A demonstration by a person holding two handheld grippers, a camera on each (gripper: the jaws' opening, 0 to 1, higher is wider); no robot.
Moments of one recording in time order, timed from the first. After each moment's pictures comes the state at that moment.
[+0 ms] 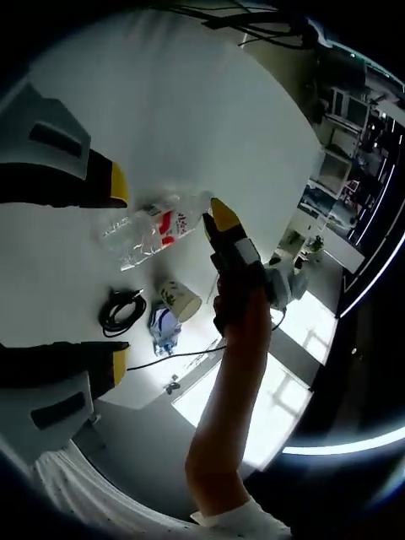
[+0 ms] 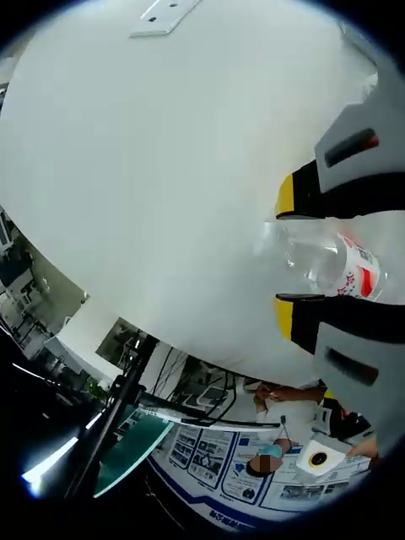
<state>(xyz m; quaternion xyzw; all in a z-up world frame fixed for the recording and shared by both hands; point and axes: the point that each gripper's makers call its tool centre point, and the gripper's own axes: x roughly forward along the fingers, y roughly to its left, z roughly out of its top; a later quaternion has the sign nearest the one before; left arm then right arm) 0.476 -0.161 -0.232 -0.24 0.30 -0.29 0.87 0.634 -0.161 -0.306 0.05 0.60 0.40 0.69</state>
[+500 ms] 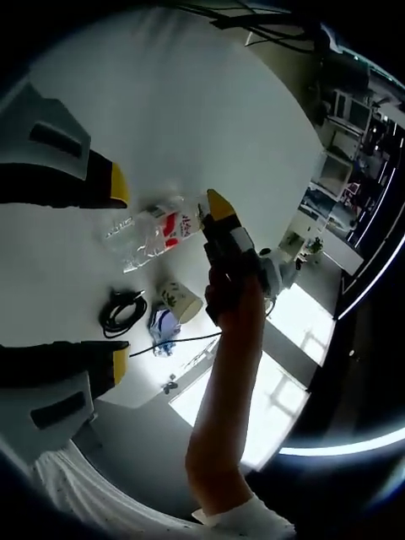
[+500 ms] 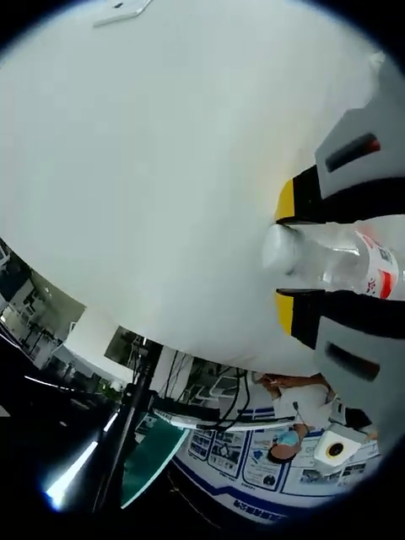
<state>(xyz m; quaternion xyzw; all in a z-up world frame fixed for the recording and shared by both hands) 0.475 -0.160 -0.238 -0.25 0.30 -0.29 0.87 0.636 -0.152 -0.326 0.11 0.62 0.39 0.67</state>
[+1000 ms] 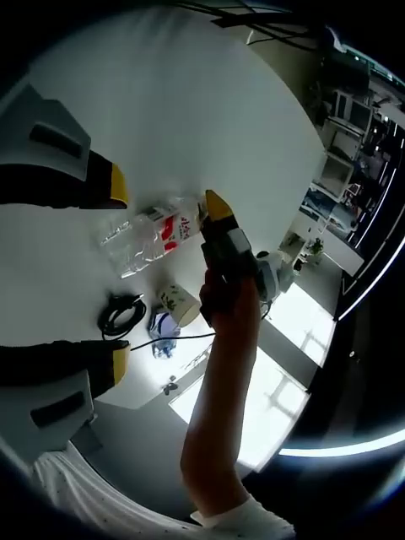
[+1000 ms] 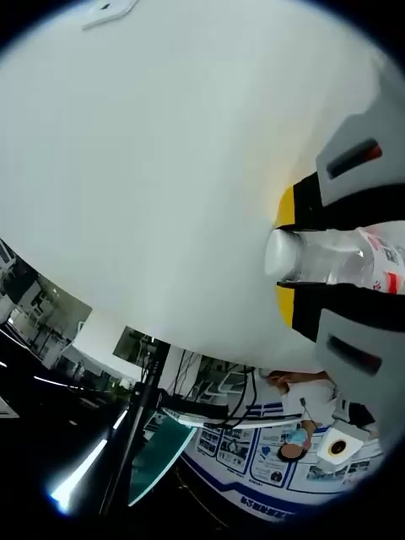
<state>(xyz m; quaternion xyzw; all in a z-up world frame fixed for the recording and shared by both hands) 0.481 -0.161 -0.246 -0.25 0.30 -0.29 0.87 0.638 -0.153 -0.330 0.13 0.61 0.39 0.68</state>
